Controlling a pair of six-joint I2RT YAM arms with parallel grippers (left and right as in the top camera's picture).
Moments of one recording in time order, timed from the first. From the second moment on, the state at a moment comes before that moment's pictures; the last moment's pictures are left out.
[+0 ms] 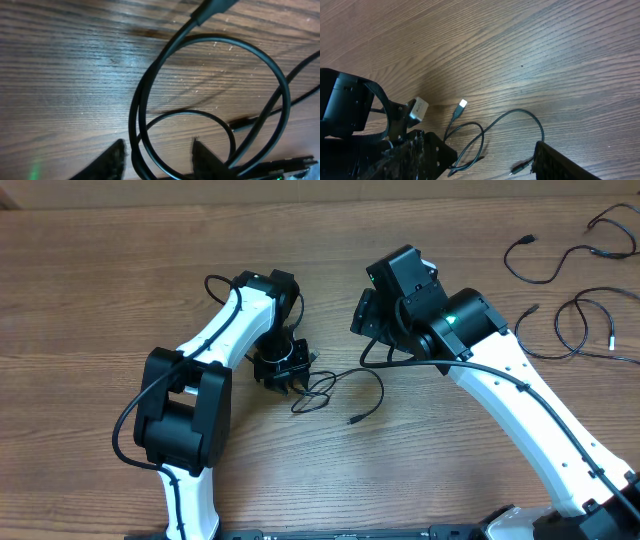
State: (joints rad) left arm -0.33 2.08 1.53 -1.27 0.35 -0.48; right arm 0.56 1.58 1.57 -1.04 0.09 0.85
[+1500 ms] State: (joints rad) left arm -0.29 2.08 2.20 -1.67 0.36 -0.42; right arm 0.56 1.58 1.57 -1.05 0.00 0.78
